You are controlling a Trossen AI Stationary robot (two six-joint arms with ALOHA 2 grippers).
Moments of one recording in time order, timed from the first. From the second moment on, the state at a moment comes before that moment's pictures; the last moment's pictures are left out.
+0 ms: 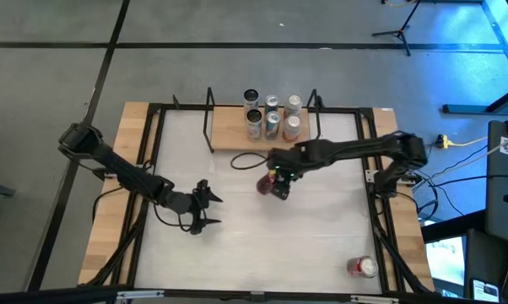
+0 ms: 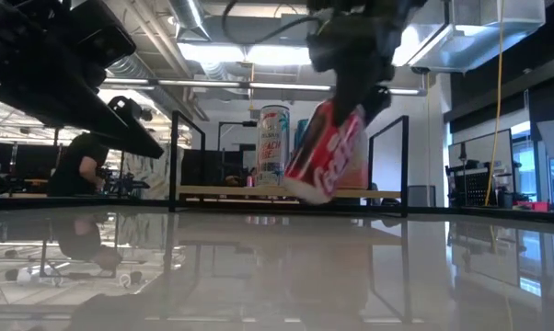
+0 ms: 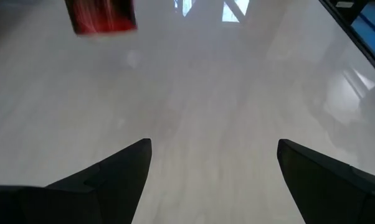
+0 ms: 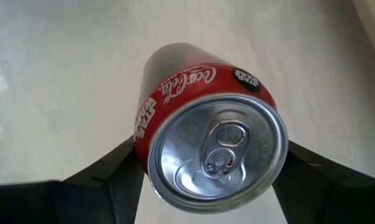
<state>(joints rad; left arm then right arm) -0.45 1.30 0.36 0.37 -0.35 -0.35 0.00 1.69 1.36 -0.85 -0.01 0.43</state>
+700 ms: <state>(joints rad) -0.47 1.18 0.36 0.09 -0.37 -0.44 0.00 2.14 1.94 -1.16 -0.02 0.33</state>
